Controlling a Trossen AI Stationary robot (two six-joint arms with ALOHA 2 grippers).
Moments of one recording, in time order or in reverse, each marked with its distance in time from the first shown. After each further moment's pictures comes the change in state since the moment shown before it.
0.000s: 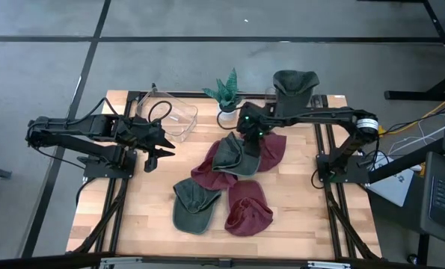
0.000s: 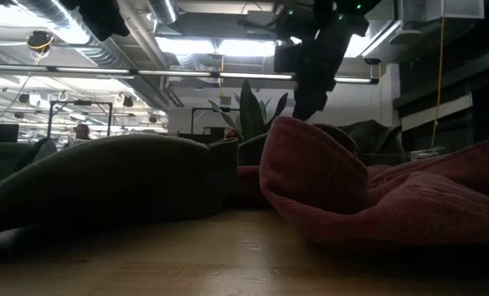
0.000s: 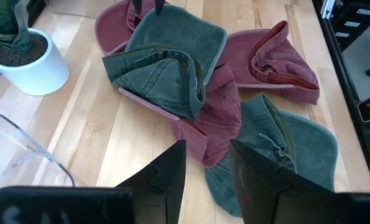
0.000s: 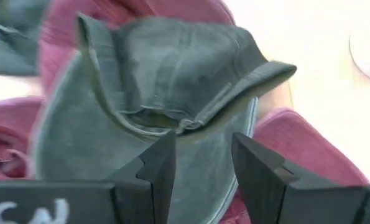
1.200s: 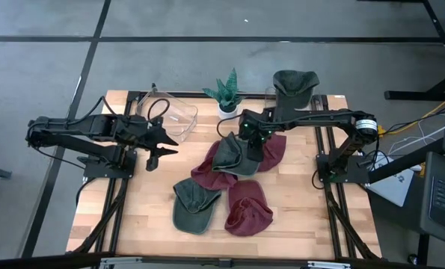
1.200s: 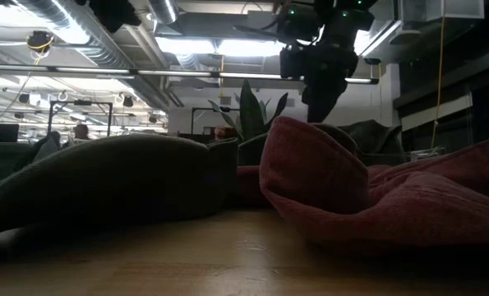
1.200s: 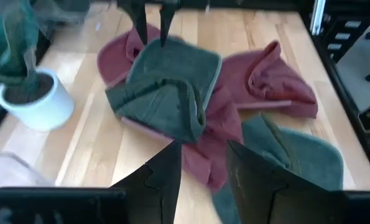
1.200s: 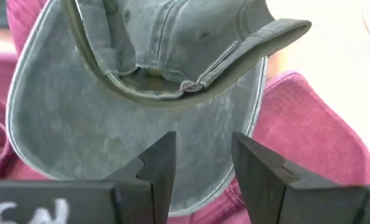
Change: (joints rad) left arm 0.000 0.001 0.000 0.097 -0.020 0.088; right arm 0.043 0.003 0.002 -0.109 0.077 -0.008
